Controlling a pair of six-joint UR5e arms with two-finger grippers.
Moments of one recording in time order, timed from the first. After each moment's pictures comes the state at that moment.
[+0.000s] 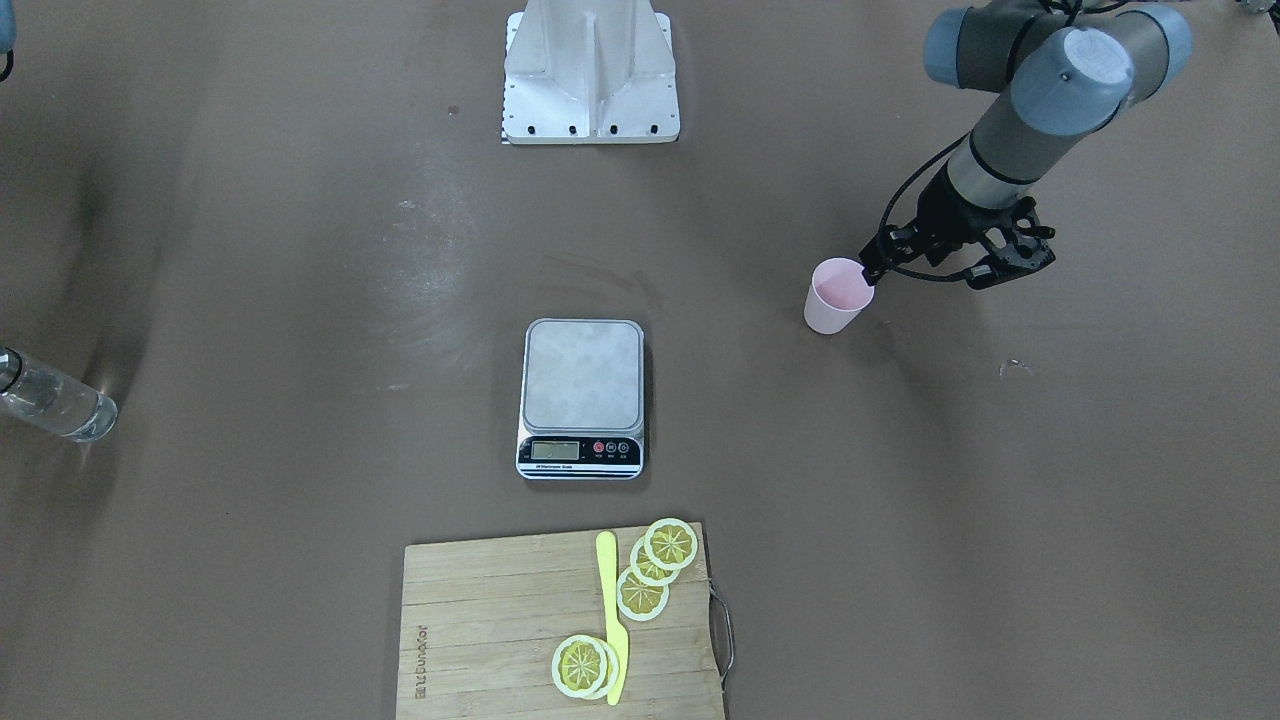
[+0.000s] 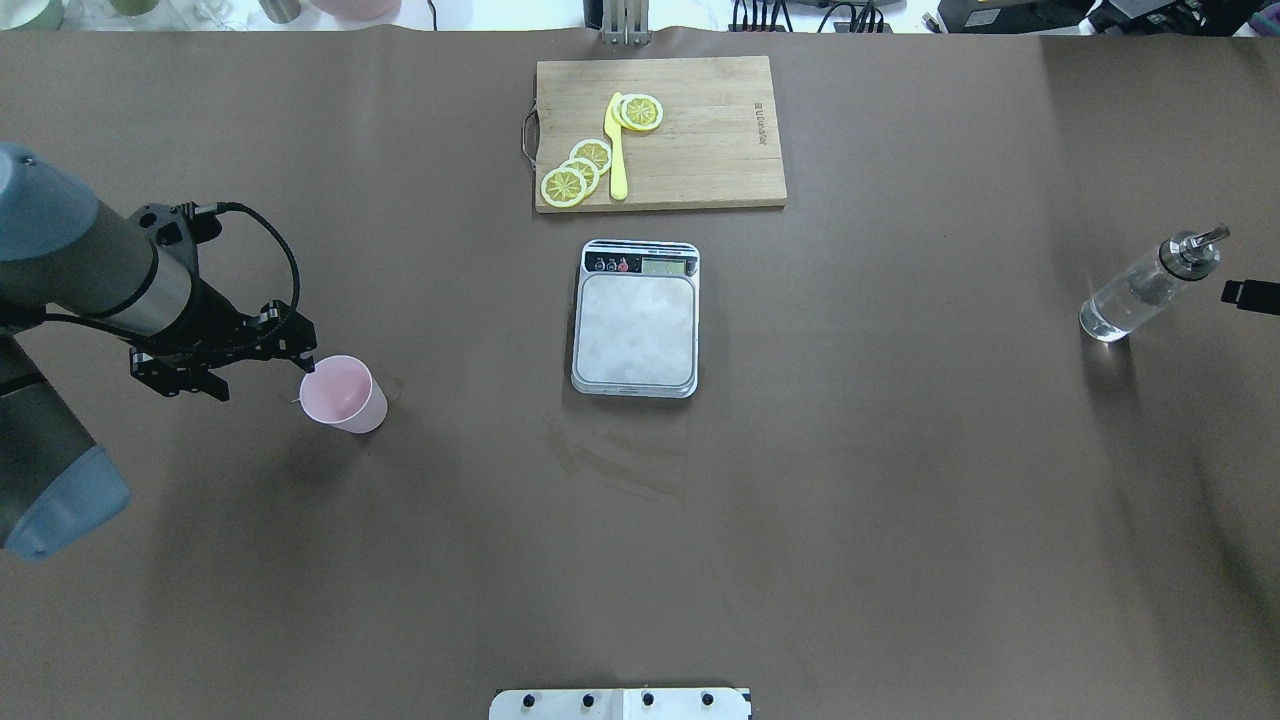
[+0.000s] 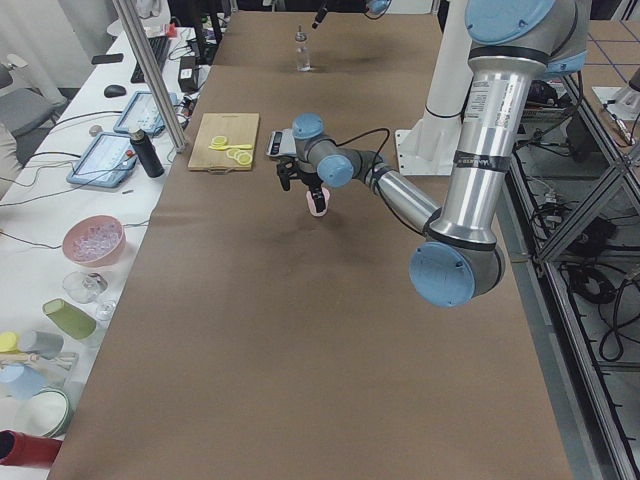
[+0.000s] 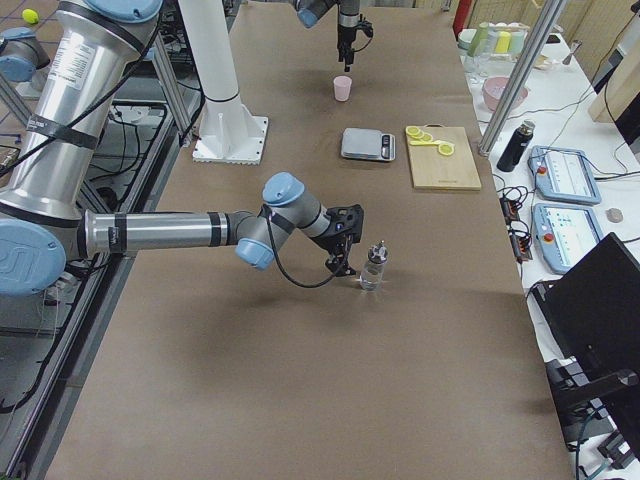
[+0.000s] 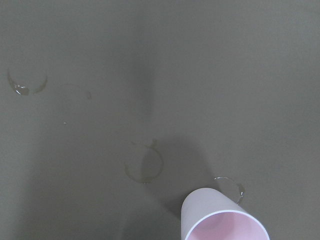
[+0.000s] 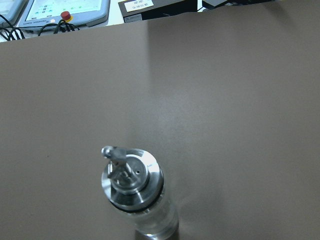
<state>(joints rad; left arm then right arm) -0.78 -1.75 -1.92 -1.74 -2.15 -1.32 1.04 -1.93 1.92 -0.63 1.80 1.03</state>
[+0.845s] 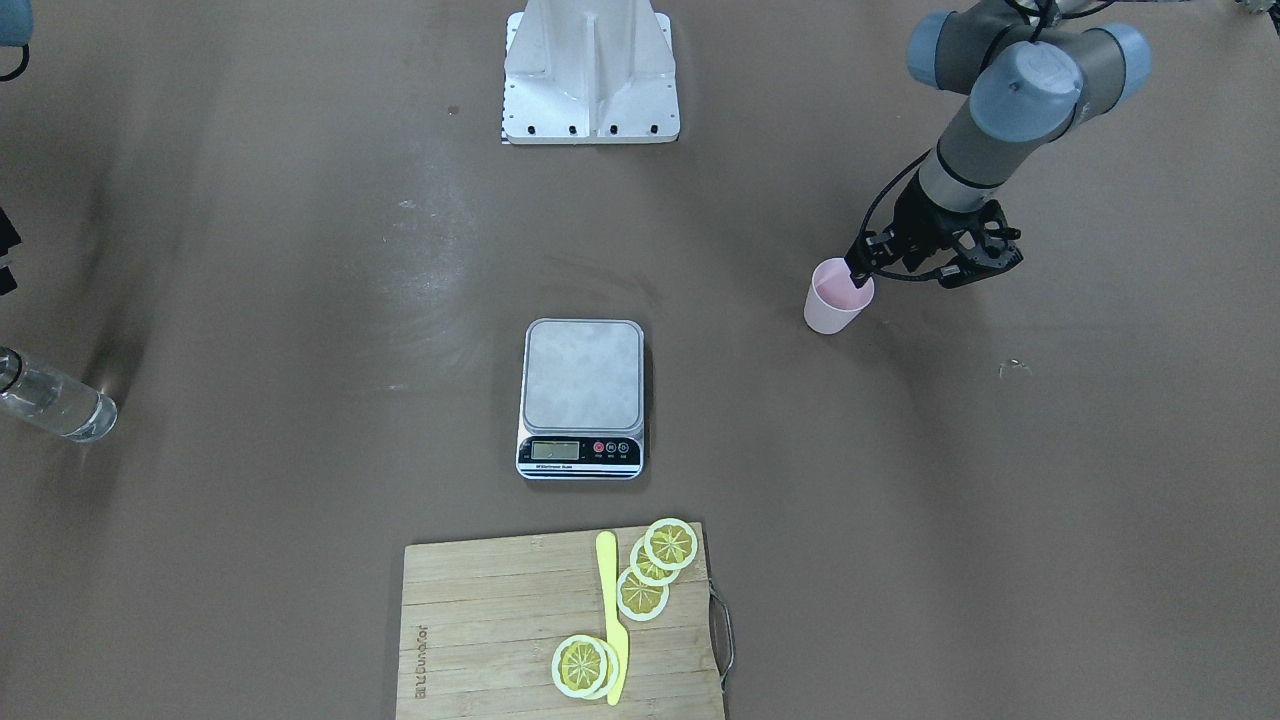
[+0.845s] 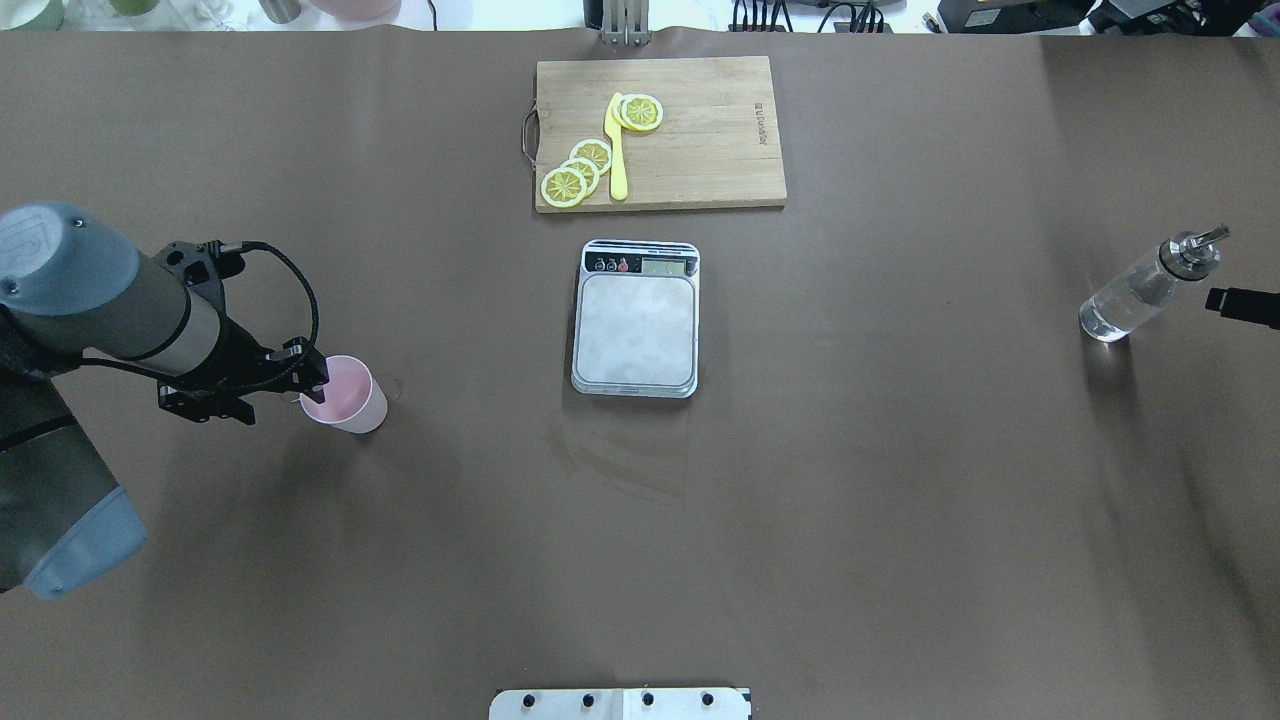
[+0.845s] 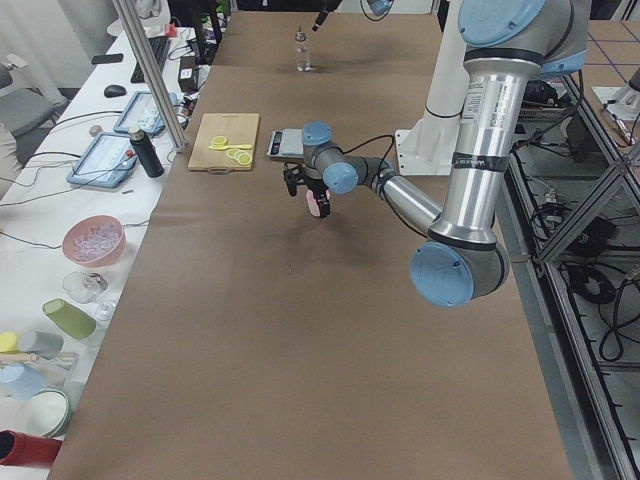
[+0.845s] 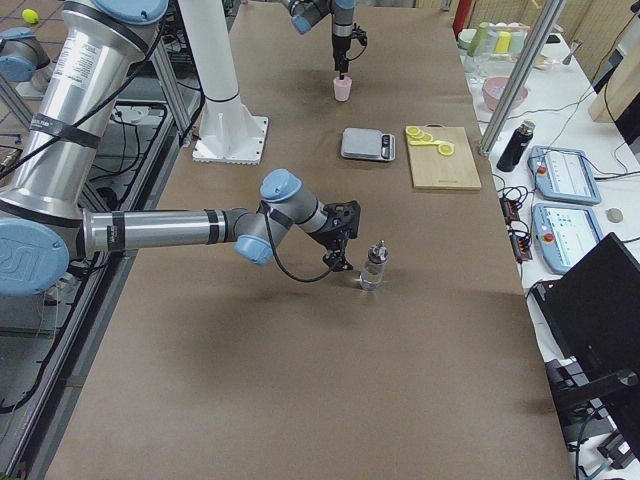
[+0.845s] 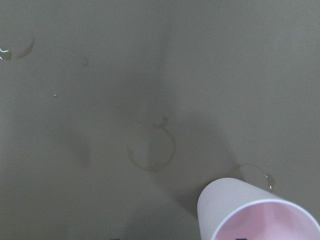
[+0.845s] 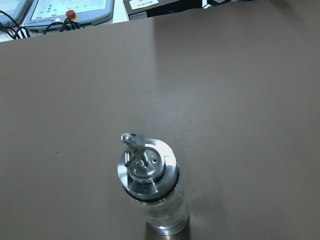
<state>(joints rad) -0.71 -1.73 -1.90 -1.79 -2.09 -1.36 1.00 -1.94 1.94 -0.62 1.77 1.06</state>
